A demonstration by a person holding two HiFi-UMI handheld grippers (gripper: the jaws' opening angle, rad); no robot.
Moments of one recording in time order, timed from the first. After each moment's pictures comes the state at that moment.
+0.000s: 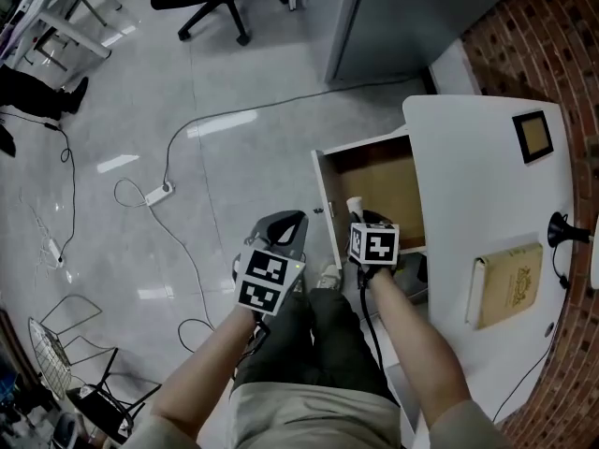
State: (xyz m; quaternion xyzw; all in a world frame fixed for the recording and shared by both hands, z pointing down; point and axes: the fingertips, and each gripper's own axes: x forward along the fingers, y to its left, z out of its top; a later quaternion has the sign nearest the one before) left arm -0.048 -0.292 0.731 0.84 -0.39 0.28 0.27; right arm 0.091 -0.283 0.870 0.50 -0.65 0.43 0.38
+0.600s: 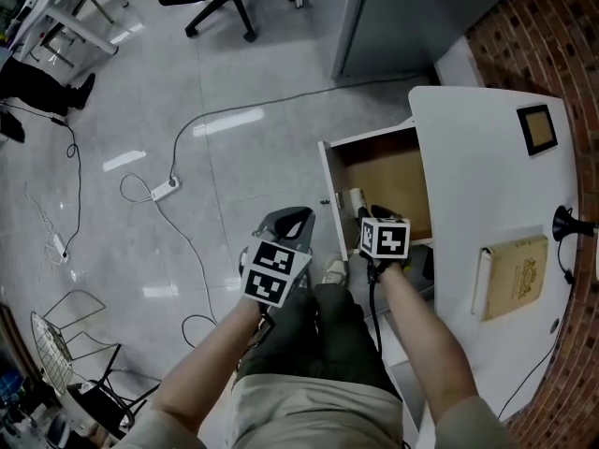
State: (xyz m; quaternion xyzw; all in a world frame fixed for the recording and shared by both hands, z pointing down) left arm -0.047 -0.274 0.738 0.83 -0.38 0.28 0.29; right arm 0.098 -0.273 0.869 0.50 -0.66 0.42 0.37
